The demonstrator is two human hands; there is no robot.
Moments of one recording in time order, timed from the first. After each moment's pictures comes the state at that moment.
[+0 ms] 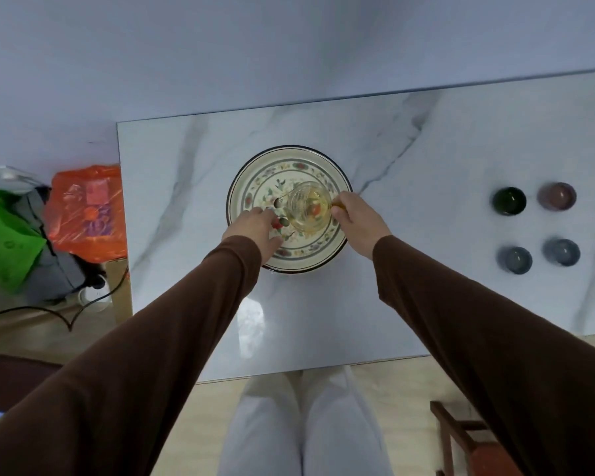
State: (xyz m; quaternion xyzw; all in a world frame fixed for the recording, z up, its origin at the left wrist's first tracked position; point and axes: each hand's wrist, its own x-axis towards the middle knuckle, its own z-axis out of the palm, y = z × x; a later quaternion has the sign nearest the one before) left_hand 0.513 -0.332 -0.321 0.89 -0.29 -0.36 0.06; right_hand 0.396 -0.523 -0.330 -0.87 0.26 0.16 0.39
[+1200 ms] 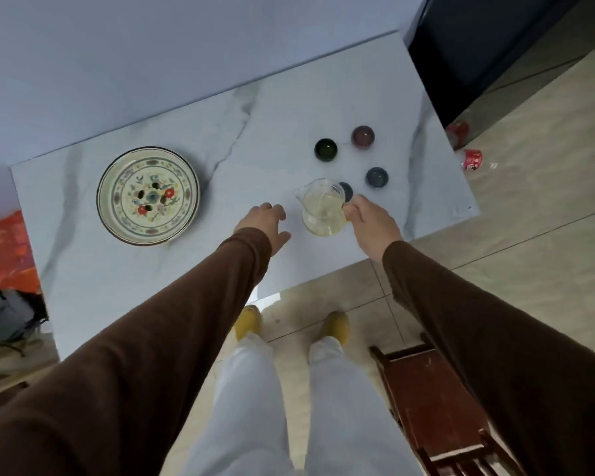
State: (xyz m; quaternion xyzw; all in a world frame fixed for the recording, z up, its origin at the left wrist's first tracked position) left_hand 0.216 -0.540 -0.219 0.85 -0.40 -0.34 0.01; right_hand 0.043 -0.682 -0.202 -0.82 0.42 0.08 0.39
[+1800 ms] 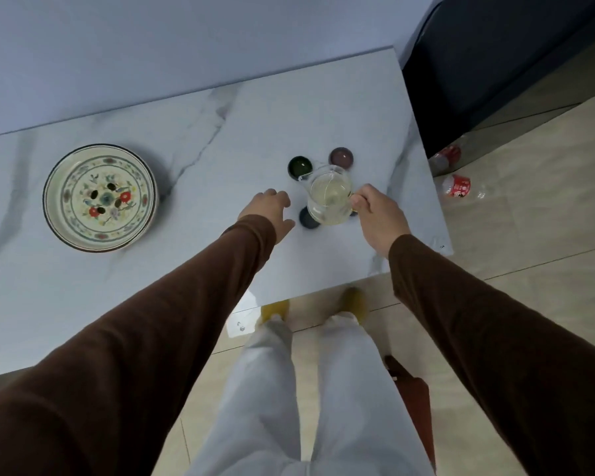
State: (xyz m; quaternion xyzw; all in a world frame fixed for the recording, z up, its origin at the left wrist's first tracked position) left_hand 0.206 -0.668 -0.244 0.87 -0.36 -0.34 0.06; right_hand 0.045 -0.817 -0.213 -0.82 0.42 0.07 0.38
